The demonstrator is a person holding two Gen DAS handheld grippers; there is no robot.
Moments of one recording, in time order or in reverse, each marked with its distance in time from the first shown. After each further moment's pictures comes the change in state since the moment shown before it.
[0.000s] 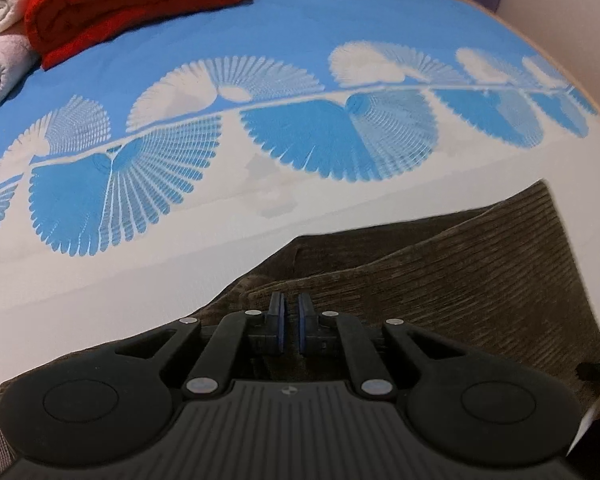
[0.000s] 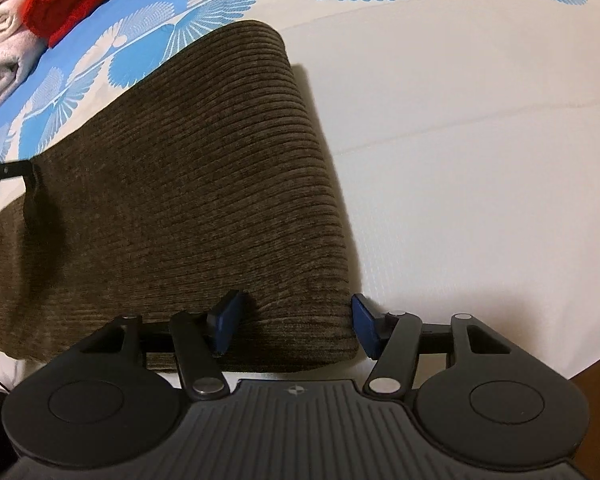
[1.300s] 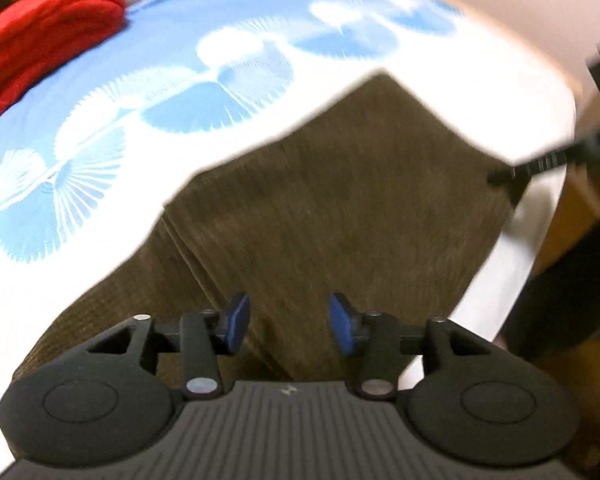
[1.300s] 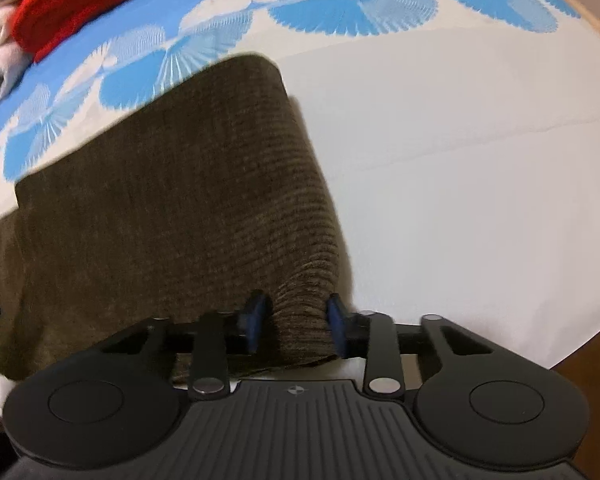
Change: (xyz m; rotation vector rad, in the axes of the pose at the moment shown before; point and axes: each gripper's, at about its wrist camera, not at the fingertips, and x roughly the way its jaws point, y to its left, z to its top) left arm -0.085 -0.019 -0.093 0.323 -0.023 -0.183; right arm -0.020 0.020 -0.005 0.031 -0.107 -0.091
